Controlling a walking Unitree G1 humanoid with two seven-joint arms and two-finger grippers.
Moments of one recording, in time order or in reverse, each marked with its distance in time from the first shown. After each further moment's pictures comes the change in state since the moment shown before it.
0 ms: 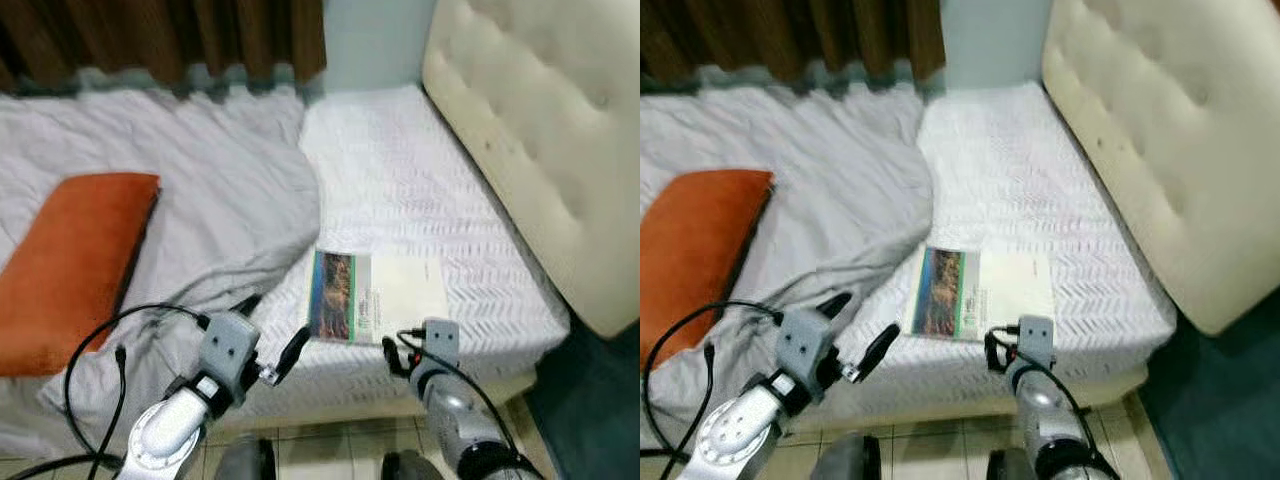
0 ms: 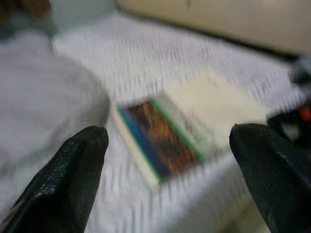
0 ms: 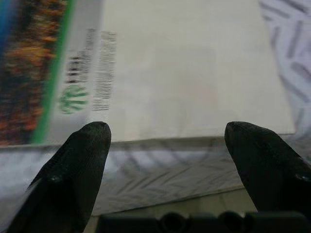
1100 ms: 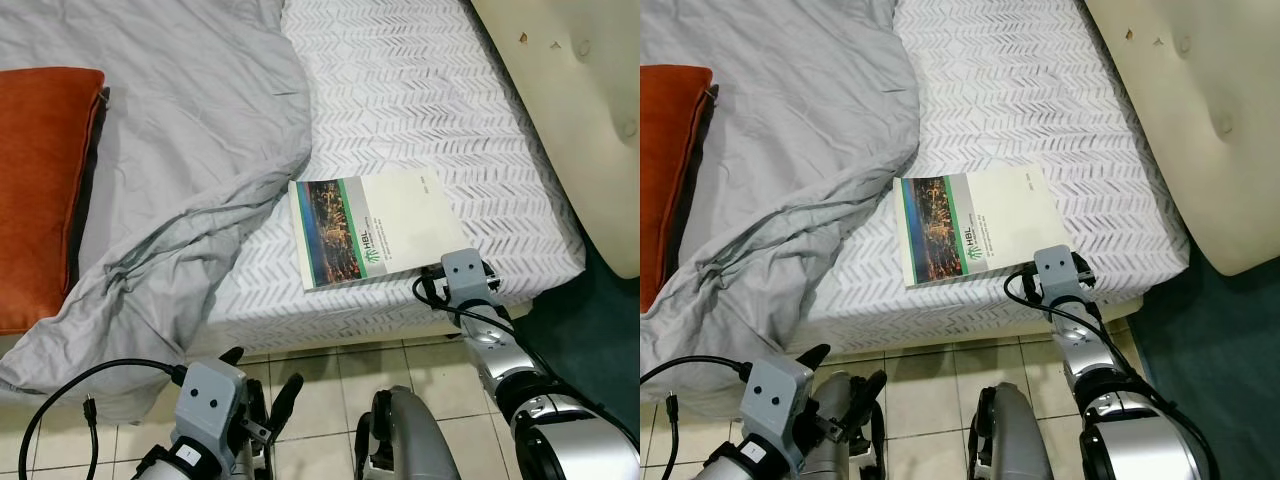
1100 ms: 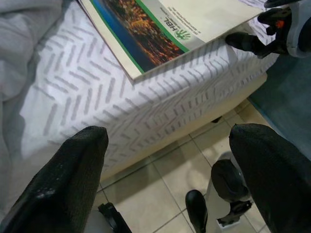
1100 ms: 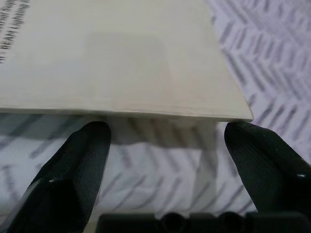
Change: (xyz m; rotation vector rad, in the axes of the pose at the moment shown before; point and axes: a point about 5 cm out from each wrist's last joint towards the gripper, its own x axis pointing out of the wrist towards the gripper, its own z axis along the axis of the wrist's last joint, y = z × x) left arm -0.040 -0.038 0.005 -0.170 0.145 0.060; right arm 0.015 -0.030 0.083 -0.451 -0.236 -0.079
